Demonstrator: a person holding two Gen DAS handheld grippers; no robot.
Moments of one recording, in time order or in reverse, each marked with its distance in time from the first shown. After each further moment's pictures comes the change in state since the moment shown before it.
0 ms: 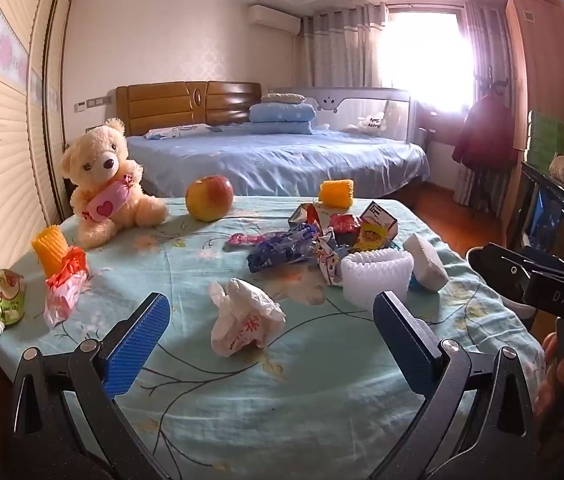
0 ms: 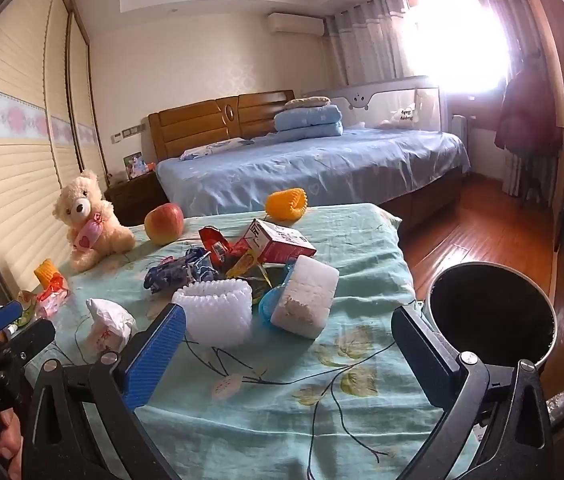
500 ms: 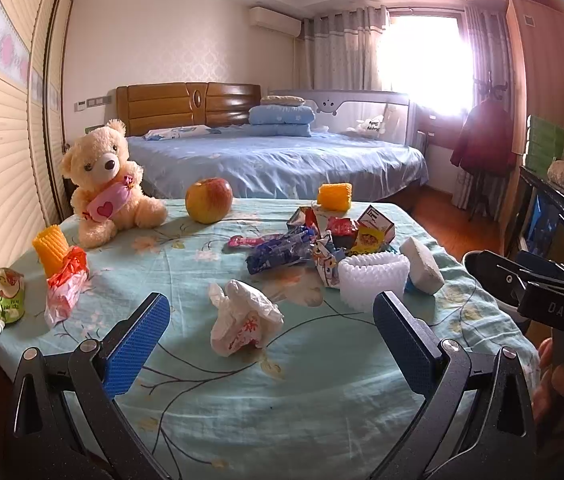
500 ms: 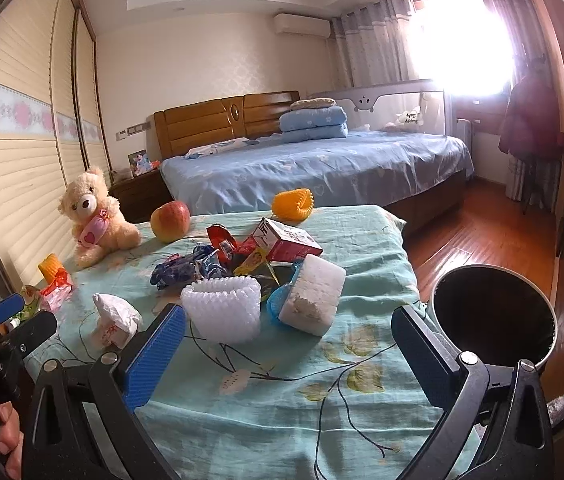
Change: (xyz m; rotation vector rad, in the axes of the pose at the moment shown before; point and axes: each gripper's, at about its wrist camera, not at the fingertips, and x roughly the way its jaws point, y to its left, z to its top) left arm -0.006 -0.004 0.001 -0.003 -0.007 -0.002; right arm -0.010 0.005 0.000 -0.016 -0.004 0.014
